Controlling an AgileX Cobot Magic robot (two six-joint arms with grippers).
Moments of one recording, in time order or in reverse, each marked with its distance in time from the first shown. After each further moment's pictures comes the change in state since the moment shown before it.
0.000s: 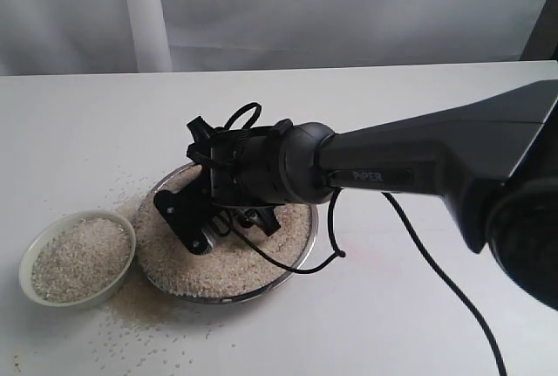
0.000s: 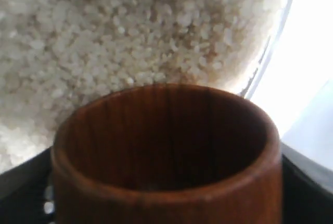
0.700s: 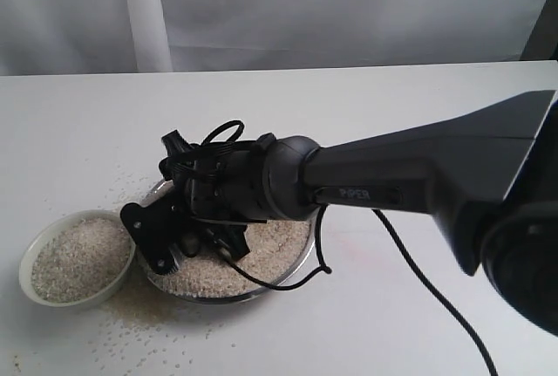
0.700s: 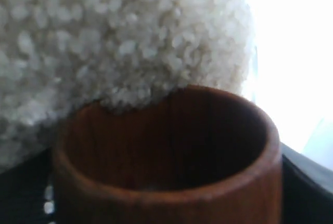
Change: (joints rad) left arm 0.000 0.000 0.000 0.000 0.000 0.000; right arm 0.050 0.000 0.000 0.134 -0.088 0.000
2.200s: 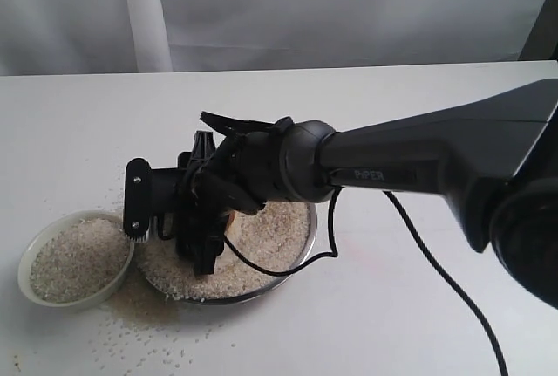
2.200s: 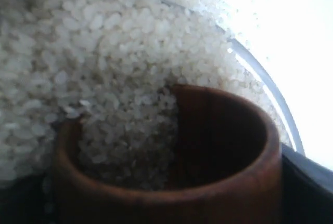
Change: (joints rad) left arm 0.000 0.000 0.000 0.000 0.000 0.000; right arm -0.048 -0.002 0.000 0.561 -0.070 -0.002
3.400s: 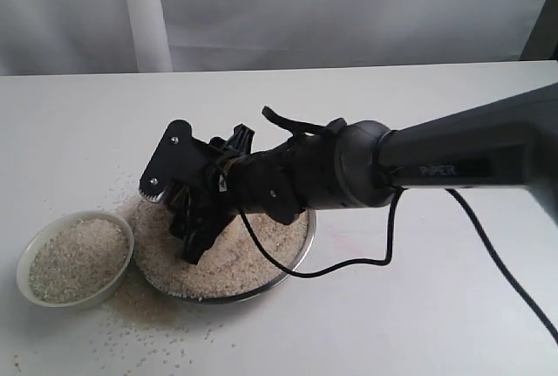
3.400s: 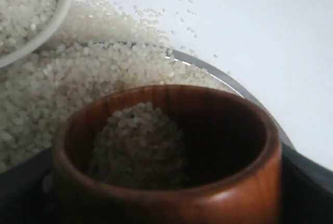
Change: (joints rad) left arm 0.000 0.000 0.000 0.000 0.000 0.000; right arm -0.043 -0.135 0.230 0.386 -0.314 0.004
